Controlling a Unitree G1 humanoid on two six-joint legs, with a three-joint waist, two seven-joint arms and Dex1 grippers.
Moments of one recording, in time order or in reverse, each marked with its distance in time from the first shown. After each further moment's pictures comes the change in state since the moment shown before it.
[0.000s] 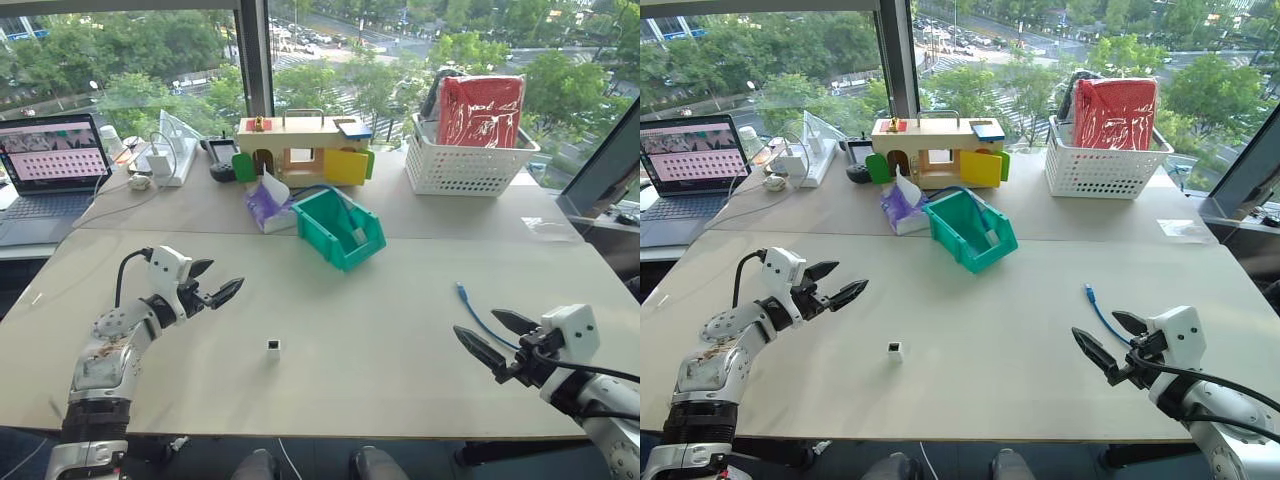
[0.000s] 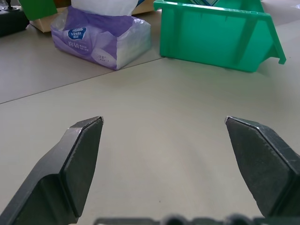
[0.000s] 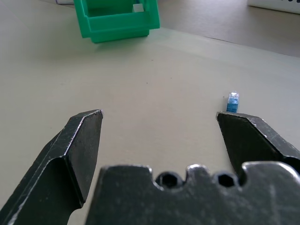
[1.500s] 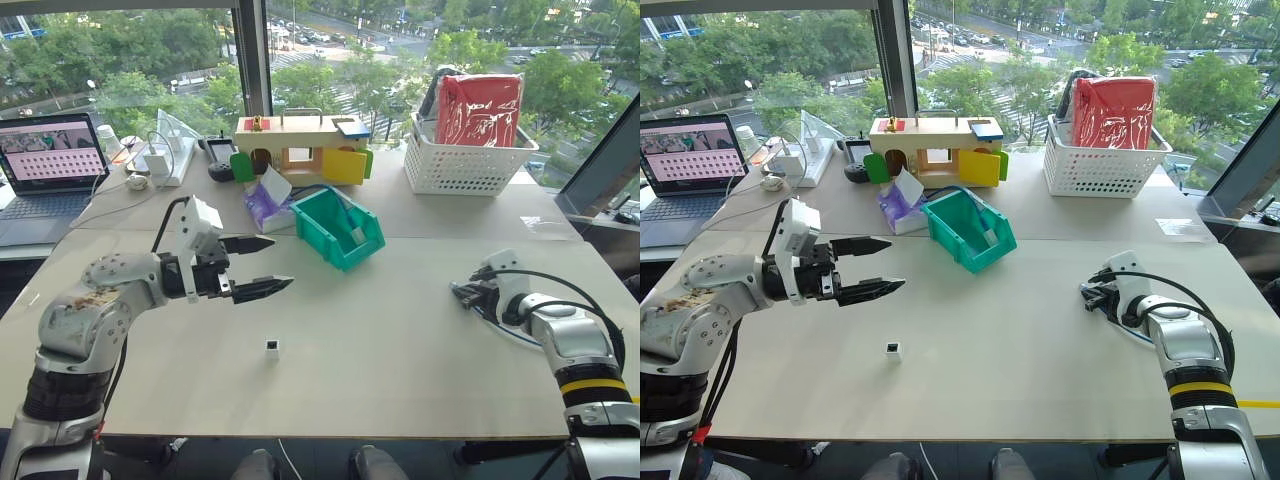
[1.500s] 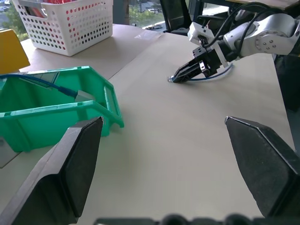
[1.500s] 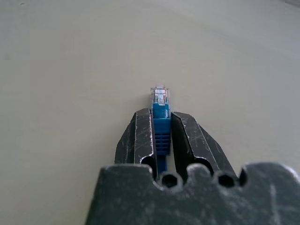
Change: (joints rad) left arm -0.193 0.192 -0.097 -0.368 -0.301 0.369 -0.243; right arm -0.742 -0.105 0.465 0.859 -0.395 -0.071 0.149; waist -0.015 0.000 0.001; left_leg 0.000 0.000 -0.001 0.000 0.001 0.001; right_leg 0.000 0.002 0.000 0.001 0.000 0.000
